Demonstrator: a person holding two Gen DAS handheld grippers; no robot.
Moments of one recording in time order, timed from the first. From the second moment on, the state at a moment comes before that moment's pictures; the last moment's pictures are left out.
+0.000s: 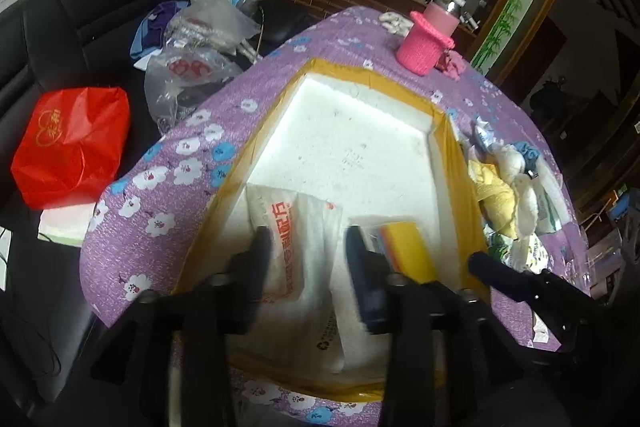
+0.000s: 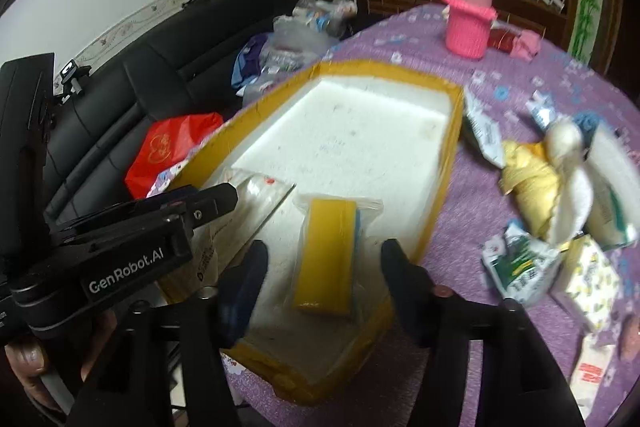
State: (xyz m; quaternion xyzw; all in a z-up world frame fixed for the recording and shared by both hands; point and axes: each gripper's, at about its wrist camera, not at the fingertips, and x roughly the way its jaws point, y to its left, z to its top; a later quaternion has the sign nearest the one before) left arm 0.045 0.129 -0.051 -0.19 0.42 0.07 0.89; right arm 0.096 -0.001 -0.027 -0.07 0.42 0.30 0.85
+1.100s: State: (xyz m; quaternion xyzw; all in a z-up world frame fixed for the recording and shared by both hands) left arm 0.037 -0.019 0.005 -0.13 0.38 -0.05 0.91; right arm 0.078 -0.240 -0.037 0.07 0.42 0.27 0.87
